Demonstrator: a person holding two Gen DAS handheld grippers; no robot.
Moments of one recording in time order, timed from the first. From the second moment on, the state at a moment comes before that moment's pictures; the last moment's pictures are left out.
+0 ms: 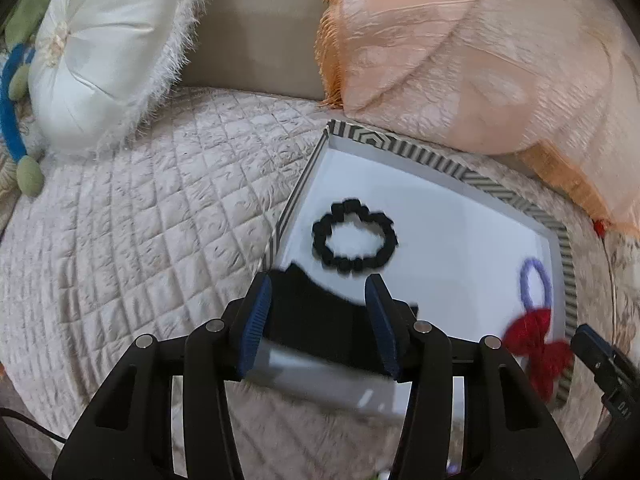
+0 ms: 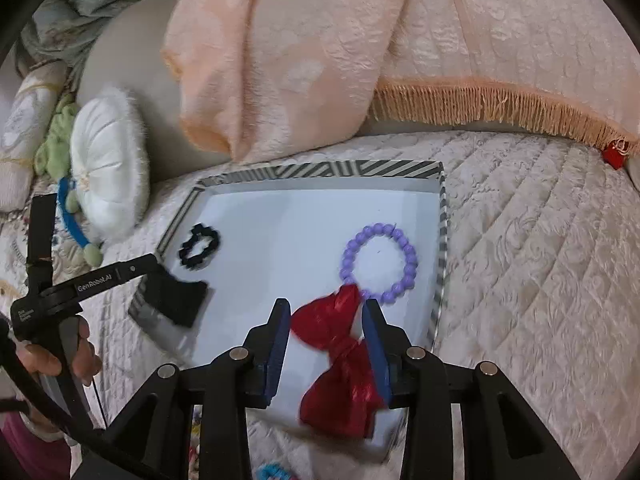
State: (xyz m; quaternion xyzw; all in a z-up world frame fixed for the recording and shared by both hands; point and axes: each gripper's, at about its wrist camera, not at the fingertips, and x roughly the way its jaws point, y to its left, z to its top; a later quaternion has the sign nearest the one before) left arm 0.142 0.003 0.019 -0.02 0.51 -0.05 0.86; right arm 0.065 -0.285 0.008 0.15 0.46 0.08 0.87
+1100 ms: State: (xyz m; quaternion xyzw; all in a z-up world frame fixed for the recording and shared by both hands) left arm -0.042 0.004 0.015 -0.02 0.55 -0.14 0.82; right arm -0.106 -0.252 0.005 0.12 0.48 0.13 0.86
